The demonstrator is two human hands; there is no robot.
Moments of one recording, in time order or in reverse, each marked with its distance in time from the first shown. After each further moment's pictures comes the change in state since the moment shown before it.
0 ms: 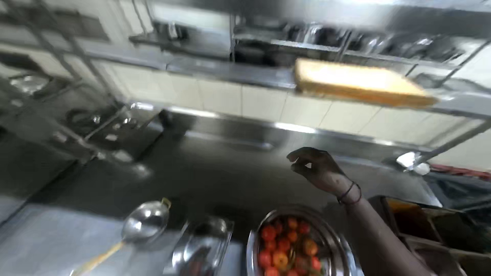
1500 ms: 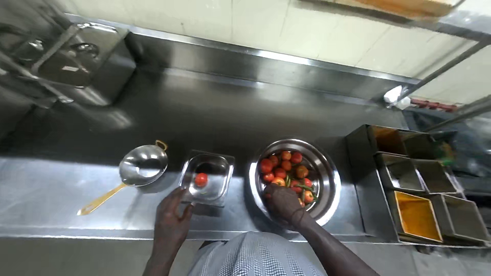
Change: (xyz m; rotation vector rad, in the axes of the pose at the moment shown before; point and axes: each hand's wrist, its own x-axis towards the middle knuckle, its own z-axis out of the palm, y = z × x) left_hand -0.022 -0.078 -0.037 -0.008 0.153 0.035; right_hand -0.209 -0.086 0.214 -0.319 -0.617 0.577
